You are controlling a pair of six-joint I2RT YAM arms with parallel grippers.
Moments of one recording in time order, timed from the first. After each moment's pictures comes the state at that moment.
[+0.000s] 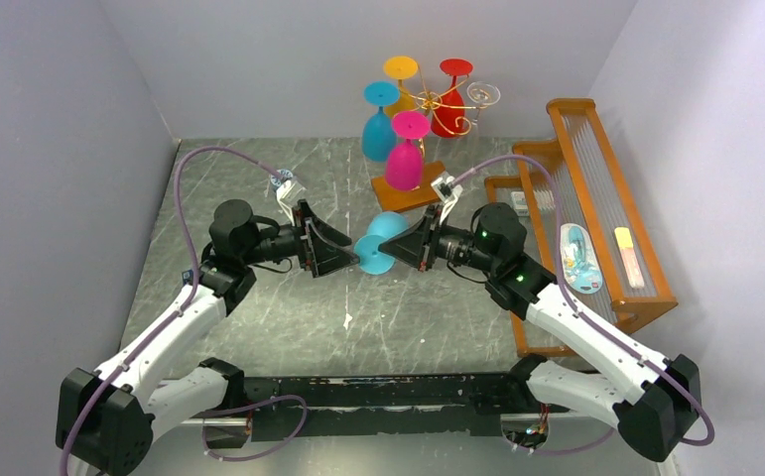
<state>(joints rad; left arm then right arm) -0.43 1.01 0.69 0.29 0.90 -0.58 0.65 0.99 0.79 0.16 -0.54 0.52</state>
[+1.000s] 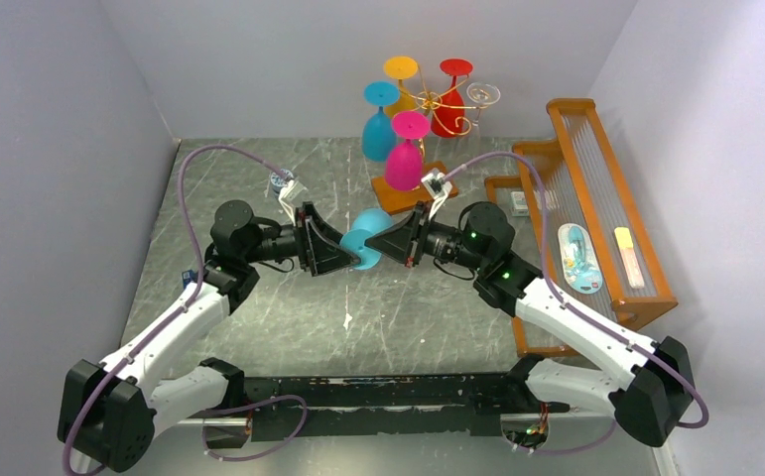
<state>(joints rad) -0.43 1.05 0.68 0.42 0.97 -0.67 0.72 1.08 0.81 0.29 -0.48 0.59</state>
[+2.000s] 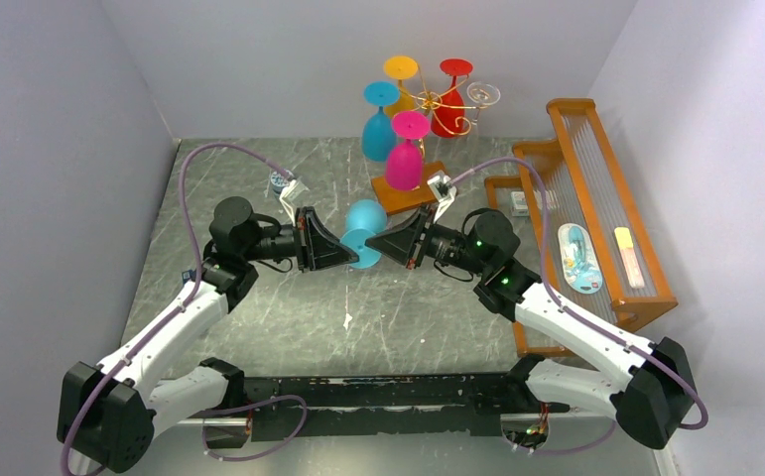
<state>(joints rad) -0.44 1.04 0.71 0.35 1.03 -0.65 0.72 1.06 0.73 0.45 -0.48 0.65</state>
